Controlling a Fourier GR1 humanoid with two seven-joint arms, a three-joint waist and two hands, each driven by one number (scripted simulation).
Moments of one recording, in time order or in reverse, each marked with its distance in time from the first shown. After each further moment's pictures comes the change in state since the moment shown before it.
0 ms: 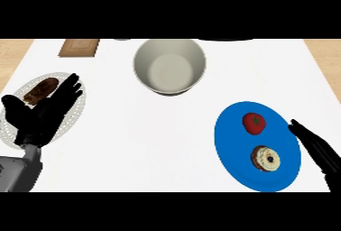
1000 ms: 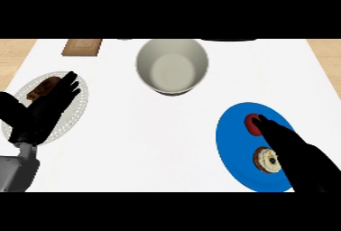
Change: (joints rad) left arm -0.003 -0.022 0.060 -0.017 -0.024 -0.065 0.040; right arm -0.390 0.065 0.213 -0.080 0.011 0.522 0.749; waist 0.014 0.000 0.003
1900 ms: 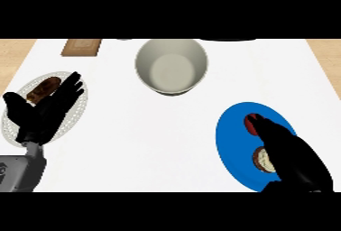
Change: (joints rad) left arm -0.004 -0.076 0.046 0.010 -0.079 -0.031 0.011; right arm -0.012 0.081 -0.006 0.176 0.128 0.080 -0.039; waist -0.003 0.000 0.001
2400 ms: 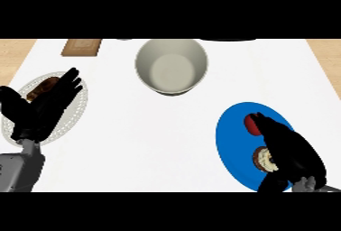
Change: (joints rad) left arm -0.016 -0.028 0.045 -0.052 -0.023 -0.025 0.075; right arm 0.003 0.055 -0.067 0.103 0.058 0.036 -0.064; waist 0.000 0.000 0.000
